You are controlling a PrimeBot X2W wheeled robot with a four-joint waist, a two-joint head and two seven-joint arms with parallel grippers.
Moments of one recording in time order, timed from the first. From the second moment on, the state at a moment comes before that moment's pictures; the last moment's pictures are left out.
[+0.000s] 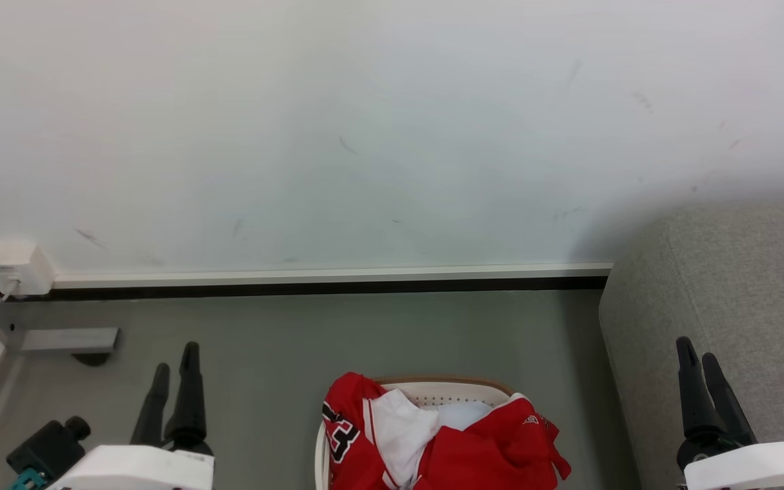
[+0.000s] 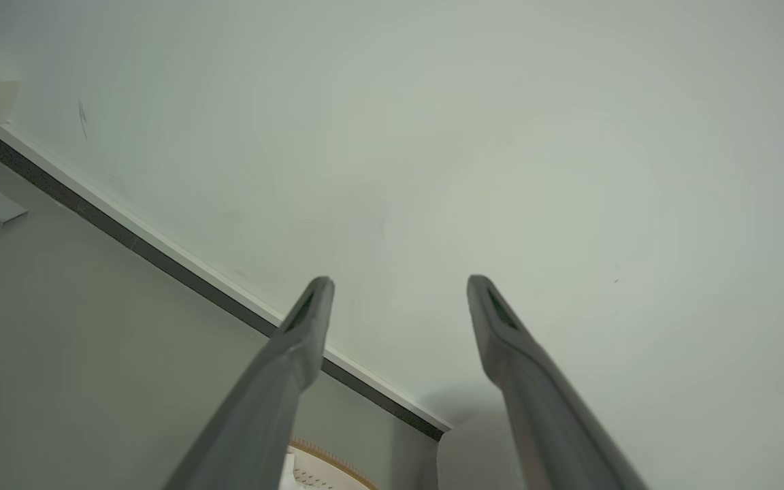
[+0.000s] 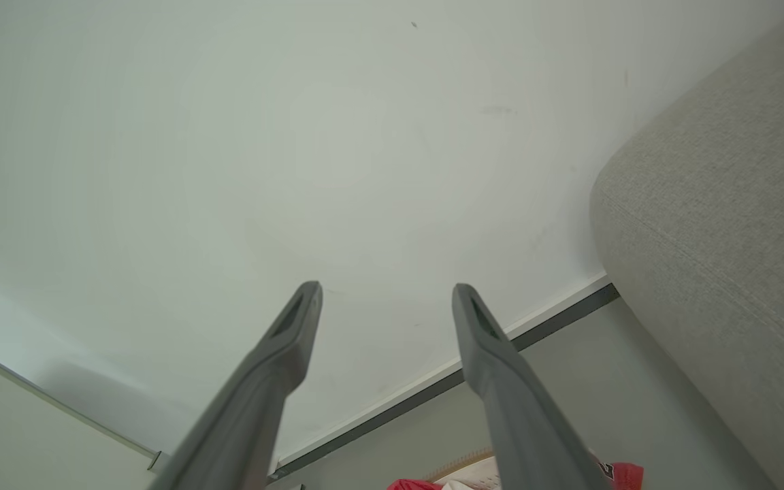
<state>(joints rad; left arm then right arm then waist) -0.07 0.04 0.05 0.13 -0.80 -0.08 -0.08 -0.09 -0.10 0.07 0.18 0.98 0.13 -0.08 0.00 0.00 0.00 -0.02</state>
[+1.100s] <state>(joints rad) -0.05 0.07 -0.03 0.15 -0.38 0.01 -0.17 -0.08 -0.12 0.14 0.20 0.54 0.13 -0.17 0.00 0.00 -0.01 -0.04</state>
